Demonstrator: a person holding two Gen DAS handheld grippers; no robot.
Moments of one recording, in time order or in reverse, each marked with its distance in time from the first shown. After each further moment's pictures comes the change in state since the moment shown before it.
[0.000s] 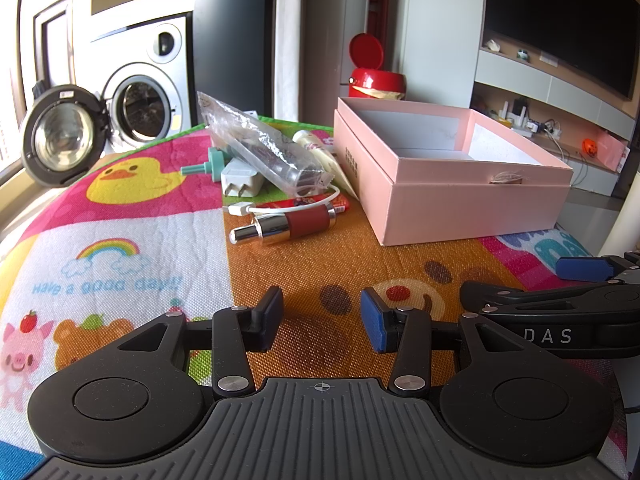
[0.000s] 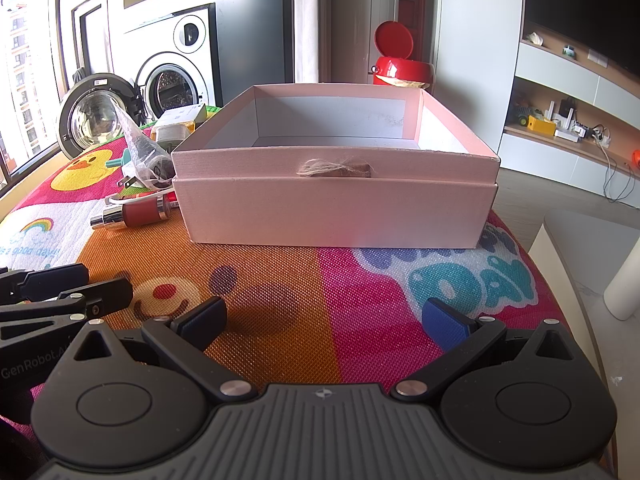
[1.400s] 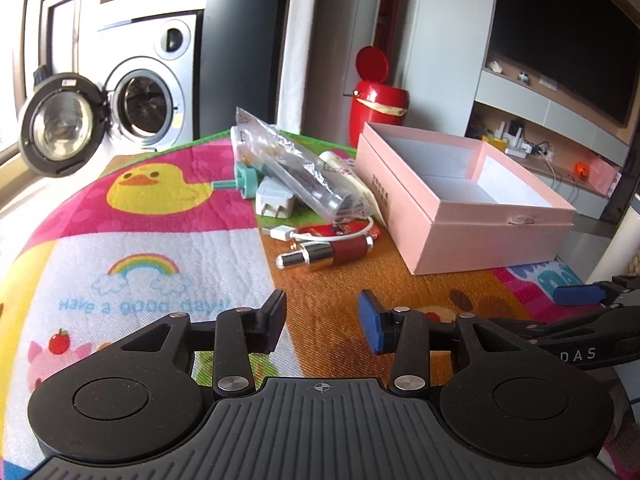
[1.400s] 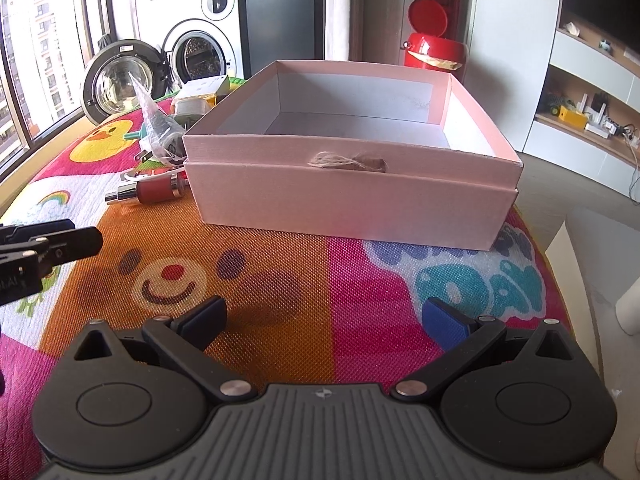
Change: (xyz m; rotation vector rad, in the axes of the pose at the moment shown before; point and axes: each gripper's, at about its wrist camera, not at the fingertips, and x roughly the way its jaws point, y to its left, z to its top) left arm -0.013 0.052 0.021 -0.081 -0.007 -0.059; right arm 0.007 -0.006 0.015 -0.072 0.105 0.074
